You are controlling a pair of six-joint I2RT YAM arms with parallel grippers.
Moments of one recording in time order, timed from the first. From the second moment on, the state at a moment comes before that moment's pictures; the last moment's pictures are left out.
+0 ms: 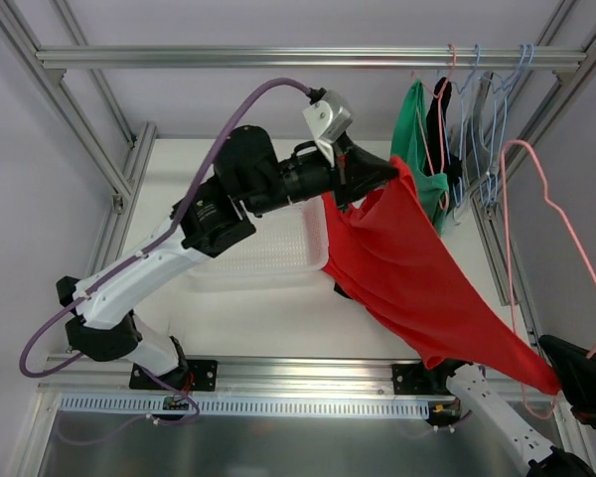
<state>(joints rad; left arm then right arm) -1.08 1.53 1.93 -0.23 0.10 -0.17 0.50 0.40 1.94 -1.44 -0.06 0.14</state>
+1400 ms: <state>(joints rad) -1.22 1.07 0.75 -0.12 0.11 -0.48 0.50 1.29 1.76 -0.97 0.21 0.11</state>
